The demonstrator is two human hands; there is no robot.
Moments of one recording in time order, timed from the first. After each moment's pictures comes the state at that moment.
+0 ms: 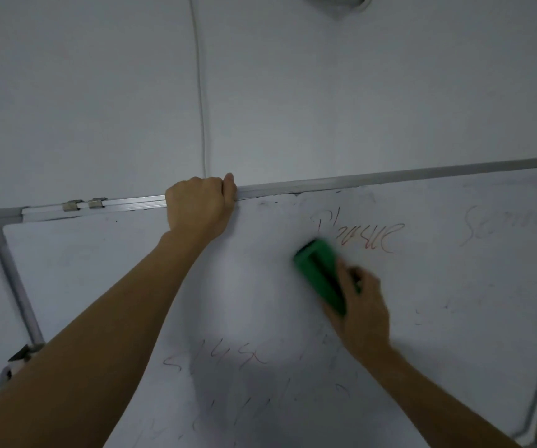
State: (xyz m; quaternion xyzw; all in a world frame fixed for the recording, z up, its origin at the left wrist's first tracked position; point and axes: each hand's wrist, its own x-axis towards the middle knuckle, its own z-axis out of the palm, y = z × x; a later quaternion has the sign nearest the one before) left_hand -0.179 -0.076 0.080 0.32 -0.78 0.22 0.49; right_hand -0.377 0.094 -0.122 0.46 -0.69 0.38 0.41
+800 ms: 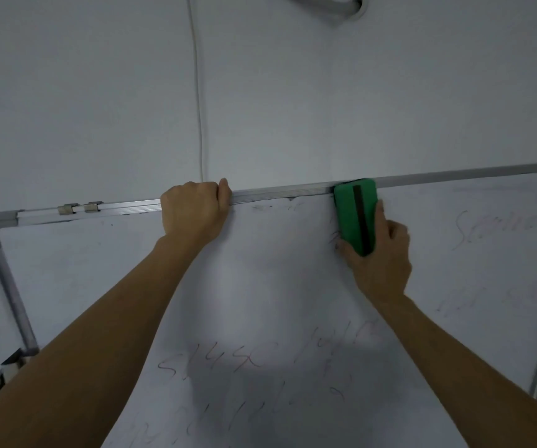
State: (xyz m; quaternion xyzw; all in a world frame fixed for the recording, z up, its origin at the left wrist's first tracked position) left_hand -0.183 -0.079 0.078 0.32 -0.77 0.21 0.51; right_hand -0.400 0.109 -0.028 0.33 -0.72 0.51 0.34
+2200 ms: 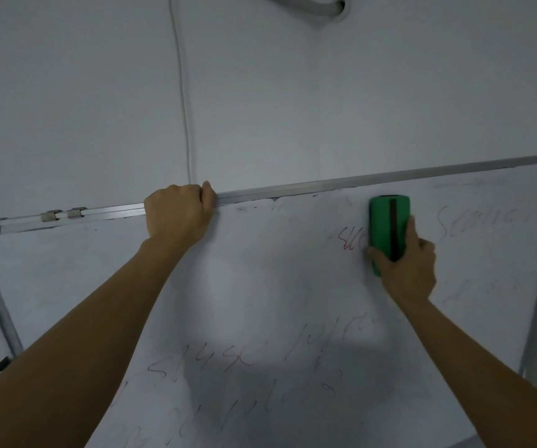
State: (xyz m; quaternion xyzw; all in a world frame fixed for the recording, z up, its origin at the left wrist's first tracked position) left_hand -0.182 -0.075 0.080 0.33 -0.78 0.20 0.50; right_hand -0.454 0.152 -0.052 0.24 -0.76 0.53 0.28
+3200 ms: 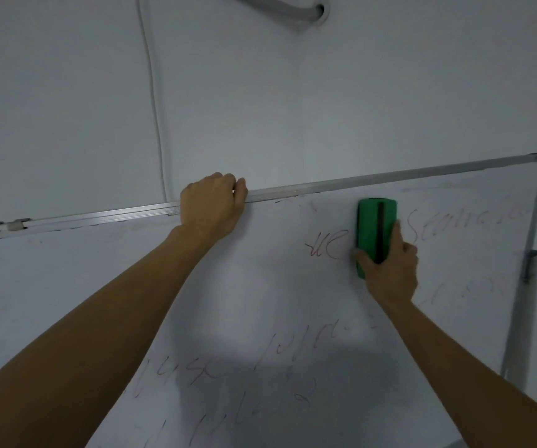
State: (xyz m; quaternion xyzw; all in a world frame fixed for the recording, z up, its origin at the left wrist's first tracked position) left_hand -0.276 -0.007 0.095 0.25 -0.81 0.16 0.50; right_hand -0.494 0.171 -0.051 0.23 -0.76 0.55 0.26
